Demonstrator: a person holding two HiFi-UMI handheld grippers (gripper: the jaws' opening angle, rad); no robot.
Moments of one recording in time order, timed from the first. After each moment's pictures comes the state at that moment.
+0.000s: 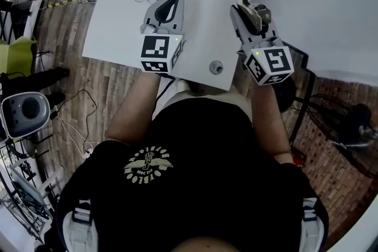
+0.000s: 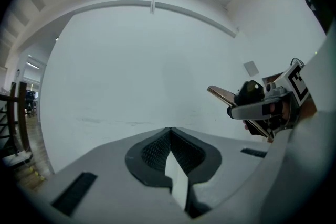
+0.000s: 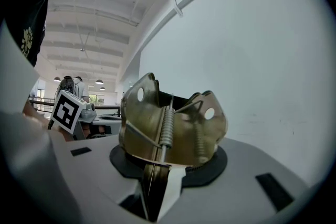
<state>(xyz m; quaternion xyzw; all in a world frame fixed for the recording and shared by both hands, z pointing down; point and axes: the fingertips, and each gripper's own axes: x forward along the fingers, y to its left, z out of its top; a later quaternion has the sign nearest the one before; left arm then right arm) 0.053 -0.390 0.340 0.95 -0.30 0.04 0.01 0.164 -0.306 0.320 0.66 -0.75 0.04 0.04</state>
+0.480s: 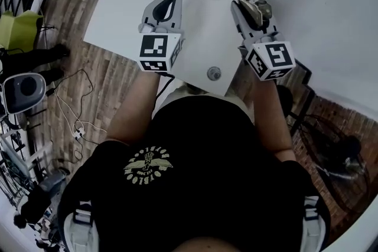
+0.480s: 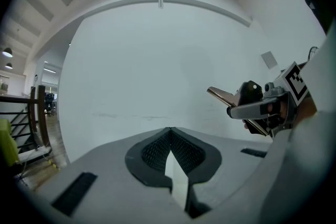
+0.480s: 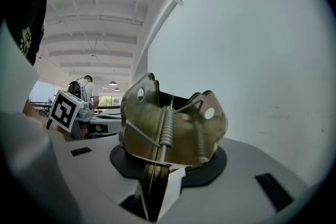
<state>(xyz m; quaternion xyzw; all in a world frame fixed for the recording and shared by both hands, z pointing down) 0.051 -0.432 0.360 0.92 -0.39 0.06 0.03 0.183 -0.373 0.345 0.59 -0.80 0.07 0.04</state>
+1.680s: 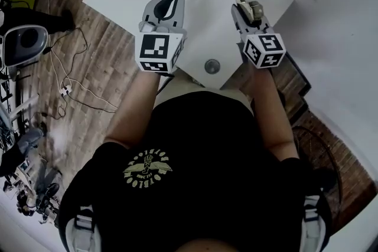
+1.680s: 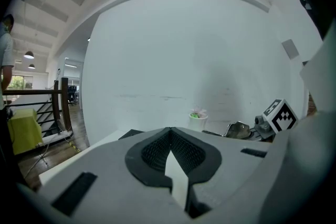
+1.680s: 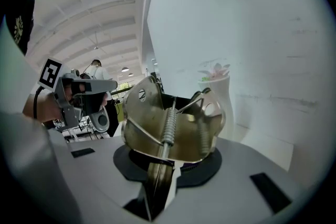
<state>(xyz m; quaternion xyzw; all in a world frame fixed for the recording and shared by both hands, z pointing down) 0.021 -0.420 0.436 0.87 -0.48 0.10 0.08 0.172 -0.398 0.526 0.49 -0.84 0.20 0.12</state>
